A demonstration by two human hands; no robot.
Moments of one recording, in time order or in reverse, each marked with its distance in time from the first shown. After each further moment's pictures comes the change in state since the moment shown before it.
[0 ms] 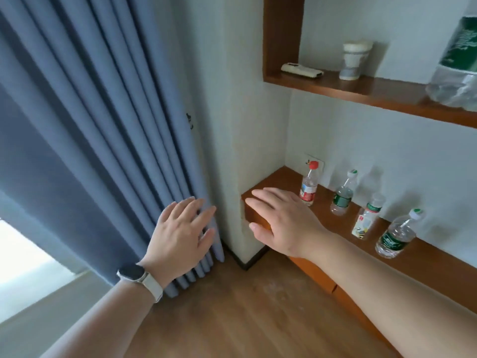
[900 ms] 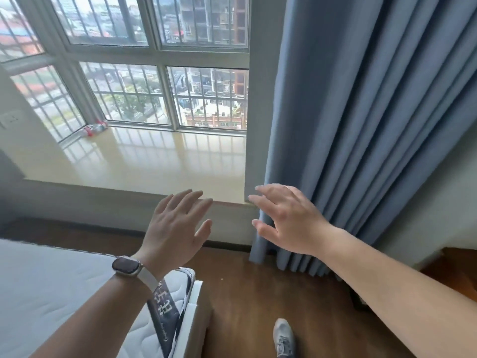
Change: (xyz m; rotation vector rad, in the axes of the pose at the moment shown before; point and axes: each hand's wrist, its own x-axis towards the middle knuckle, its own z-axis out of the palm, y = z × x) left_hand -0.370 -0.202 -0.116 0.267 0.035 -0.788; right_hand 0.155 -0.391 0.110 0.230 -0.081 -0.774
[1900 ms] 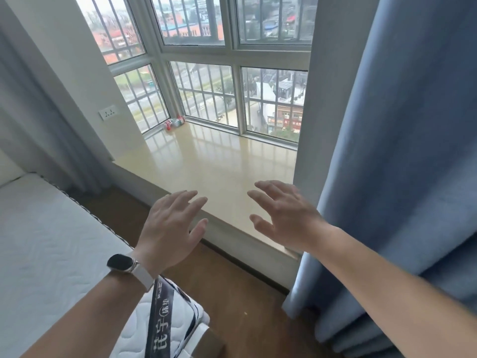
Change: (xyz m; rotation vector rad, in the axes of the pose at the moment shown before) left_hand 0.194 -0.060 0.072 0.217 -0.056 -0.416; right_hand 0.255 0.187 0.088 0.243 -0.149 -0.299
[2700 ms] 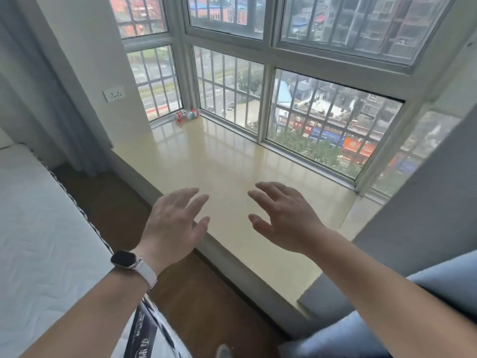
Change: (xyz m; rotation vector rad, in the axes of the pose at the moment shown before) left_hand 0.132 -0.115 0.085 -0.078 -0.024 -0.159; right_hand 0.212 0.051 0.052 -0.022 -0.108 -0.066
